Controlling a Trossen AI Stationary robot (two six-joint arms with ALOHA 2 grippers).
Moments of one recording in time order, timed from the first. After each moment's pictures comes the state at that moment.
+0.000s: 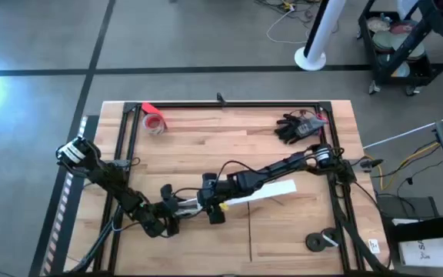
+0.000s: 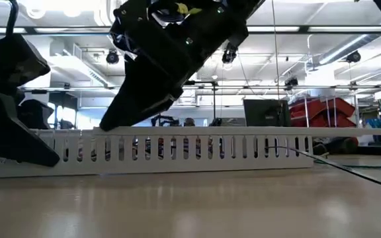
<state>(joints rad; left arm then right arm) -0.77 1.62 0.42 0.30 -0.78 -0.76 0.19 2.25 1.58 -0.18 -0.03 0.00</state>
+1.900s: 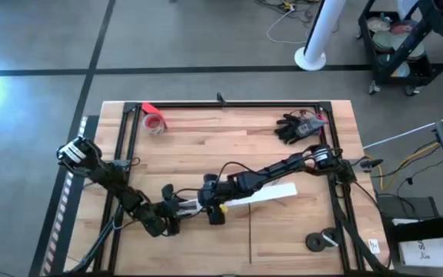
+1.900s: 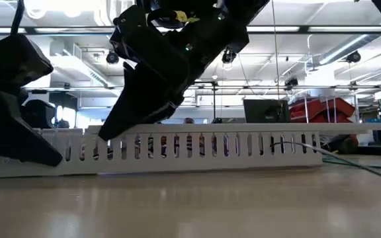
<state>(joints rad) -0.74 1.62 0.42 0.39 -0.77 -0.69 0.19 2.26 1.56 -0.12 -0.05 0.03</state>
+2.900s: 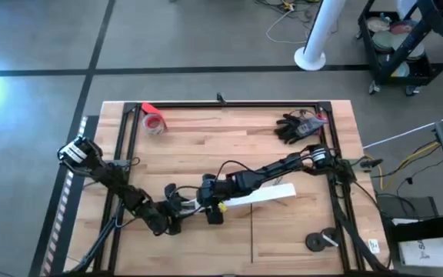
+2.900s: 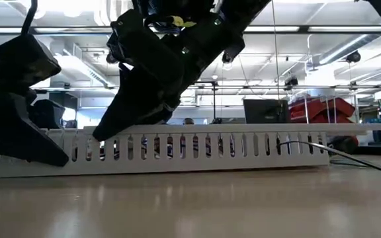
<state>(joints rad) -0.70 1.62 0.42 0.43 -0.70 -0.60 0.18 2.29 1.57 -0.11 -0.09 0.05</state>
